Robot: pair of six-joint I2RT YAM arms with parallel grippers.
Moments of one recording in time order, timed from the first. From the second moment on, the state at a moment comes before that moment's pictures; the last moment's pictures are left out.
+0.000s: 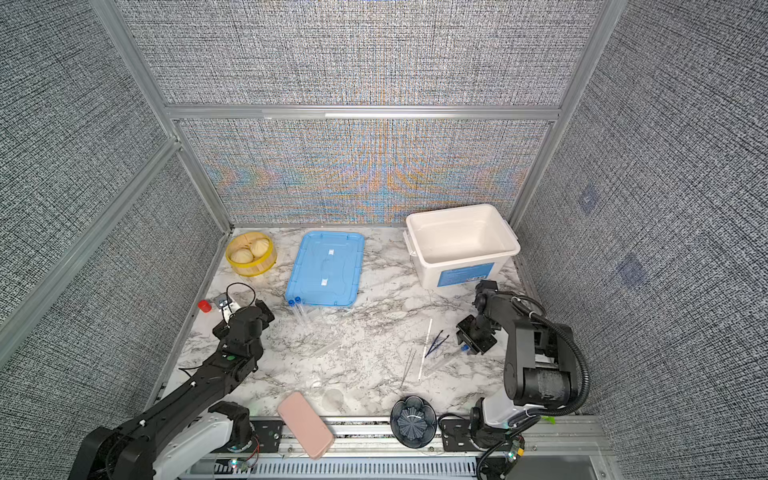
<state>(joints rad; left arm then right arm) -0.31 0.96 0.31 0.12 -0.71 -0.53 -0.10 1.56 0.84 -0.88 -0.16 0.79</state>
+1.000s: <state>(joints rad) -0.31 0.95 0.31 0.12 -0.71 -0.53 -0.07 1.17 0.84 -0.87 -0.21 0.69</state>
